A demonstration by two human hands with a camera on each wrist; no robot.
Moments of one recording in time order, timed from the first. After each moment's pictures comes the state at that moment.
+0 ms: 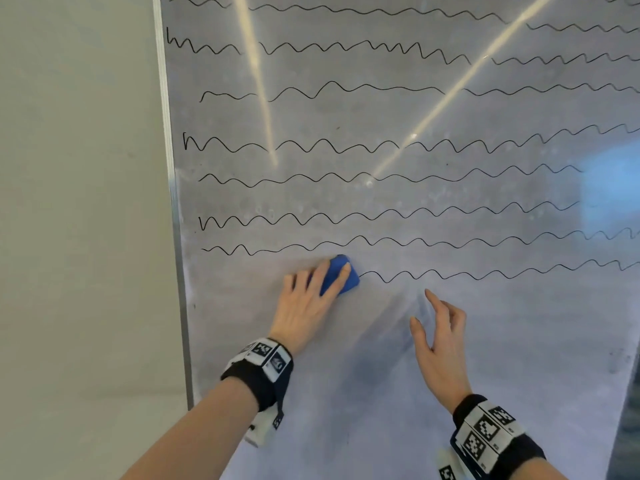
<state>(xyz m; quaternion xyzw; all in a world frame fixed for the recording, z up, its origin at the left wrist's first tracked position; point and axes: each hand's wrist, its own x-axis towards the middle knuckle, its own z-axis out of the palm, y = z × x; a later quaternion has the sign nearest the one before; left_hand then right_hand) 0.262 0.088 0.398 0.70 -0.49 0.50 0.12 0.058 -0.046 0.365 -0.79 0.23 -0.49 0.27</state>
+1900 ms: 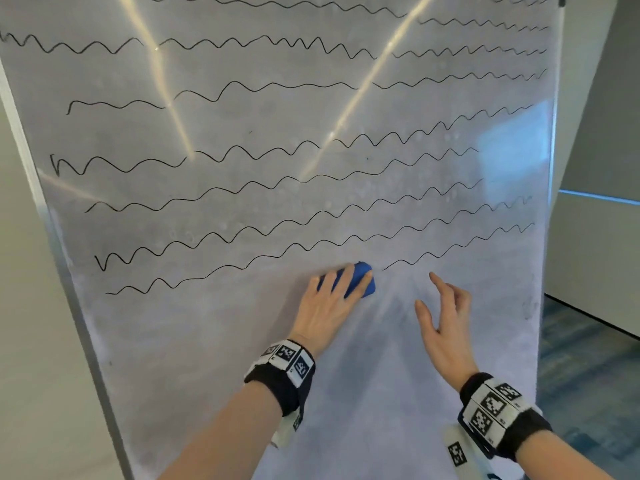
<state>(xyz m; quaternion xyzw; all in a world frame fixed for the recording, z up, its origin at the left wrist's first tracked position) 0.197 0.001 0.417 0.67 -0.62 0.40 0.02 0.000 -0.086 0.379 -0.75 0.33 -0.53 0.21</state>
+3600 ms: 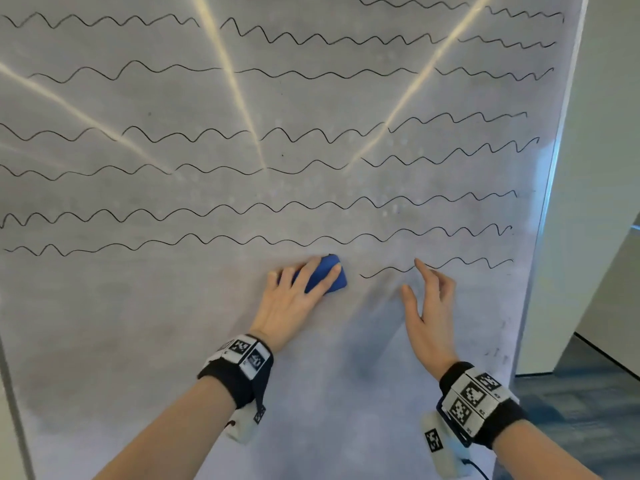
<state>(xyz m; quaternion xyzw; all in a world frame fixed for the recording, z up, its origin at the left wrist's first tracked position) 0.108 -0.104 0.410 0.74 -0.52 0.42 0.08 -0.080 -0.256 0.403 -0.79 0.20 -0.52 0.27</state>
